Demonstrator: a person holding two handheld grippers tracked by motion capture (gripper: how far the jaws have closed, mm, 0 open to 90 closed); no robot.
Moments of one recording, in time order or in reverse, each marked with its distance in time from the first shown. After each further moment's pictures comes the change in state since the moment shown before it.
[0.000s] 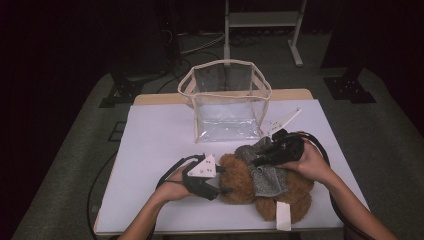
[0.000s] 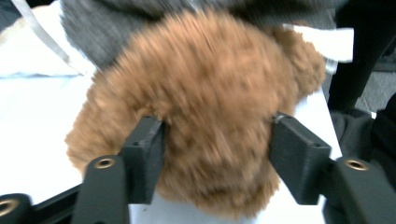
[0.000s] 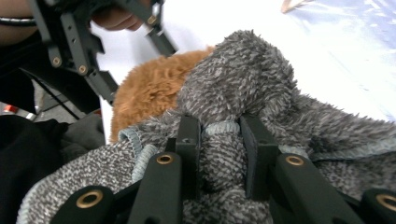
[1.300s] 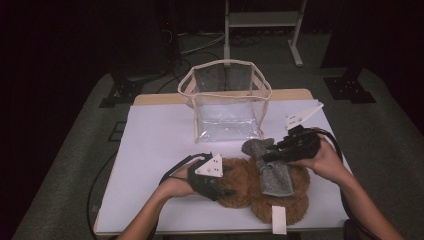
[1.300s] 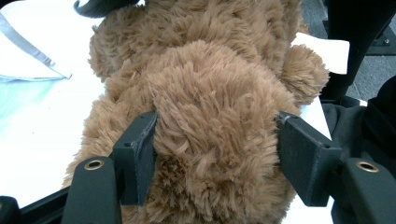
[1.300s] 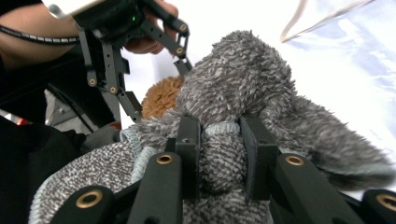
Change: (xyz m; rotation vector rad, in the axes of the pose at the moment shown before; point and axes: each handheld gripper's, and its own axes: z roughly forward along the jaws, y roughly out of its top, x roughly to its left) left arm -0.001 0.011 0.010 0.073 -0.044 0.041; right arm 0.006 -0.006 -0.041 -0.107 0.010 -0.022
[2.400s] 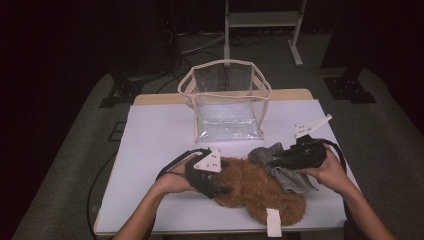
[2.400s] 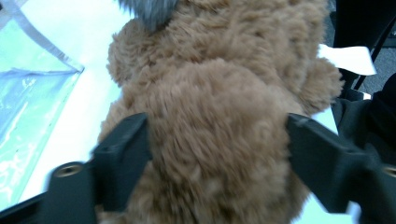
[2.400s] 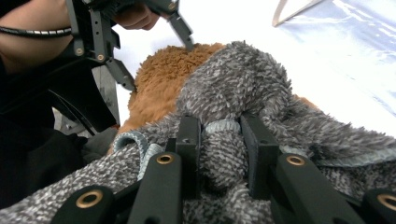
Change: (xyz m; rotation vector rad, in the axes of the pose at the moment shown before) left arm 0.008 0.005 -0.004 0.037 0.009 0.000; right arm -0.009 -0.039 0.008 -0.047 0.021 0.067
